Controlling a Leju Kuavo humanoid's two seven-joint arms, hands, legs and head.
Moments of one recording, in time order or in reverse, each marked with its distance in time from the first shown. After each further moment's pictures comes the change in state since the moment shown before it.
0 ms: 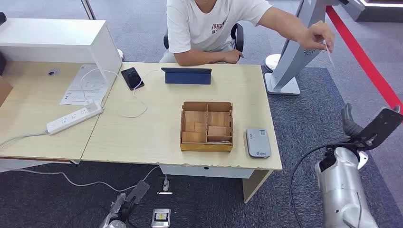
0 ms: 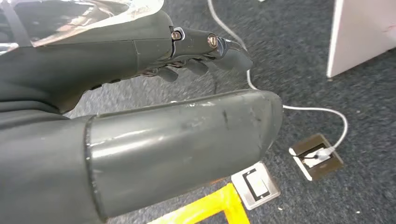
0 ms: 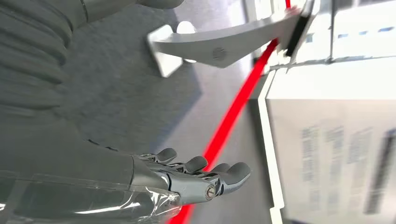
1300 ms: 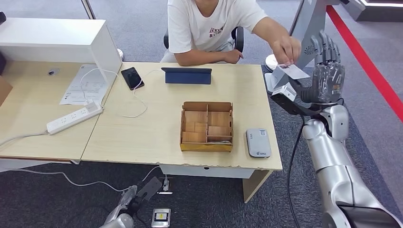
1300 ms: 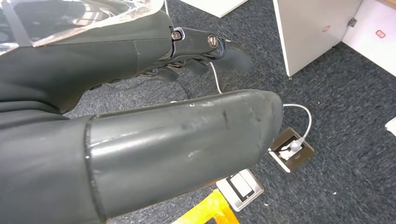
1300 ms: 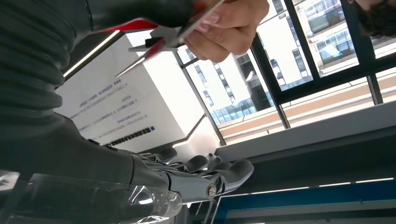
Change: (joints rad) left arm -0.042 -0.024 -0.064 -0.008 -0.094 -0.037 0.020; right arm -0.166 0.000 0.287 0.041 0.913 -0.106 -0.039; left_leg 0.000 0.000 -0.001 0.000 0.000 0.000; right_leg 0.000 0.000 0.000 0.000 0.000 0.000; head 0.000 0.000
